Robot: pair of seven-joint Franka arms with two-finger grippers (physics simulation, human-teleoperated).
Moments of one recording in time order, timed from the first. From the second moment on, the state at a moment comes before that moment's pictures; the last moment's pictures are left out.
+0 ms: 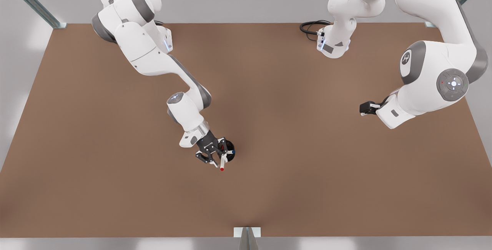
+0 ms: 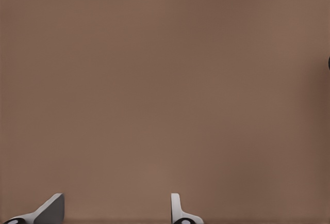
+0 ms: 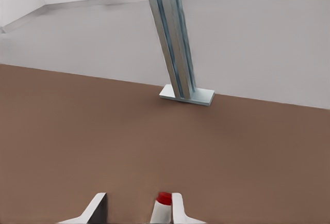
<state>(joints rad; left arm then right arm) -0.03 0.26 -0.10 -1.35 0.01 1.44 0.01 0.26 0.71 0.27 -1.75 -0.26 3.26 0.31</state>
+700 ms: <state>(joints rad) -0.03 0.25 -0.10 -1.34 0.00 1.44 0.01 0.05 0.18 0.08 -1.45 -0.04 1.84 0.23</state>
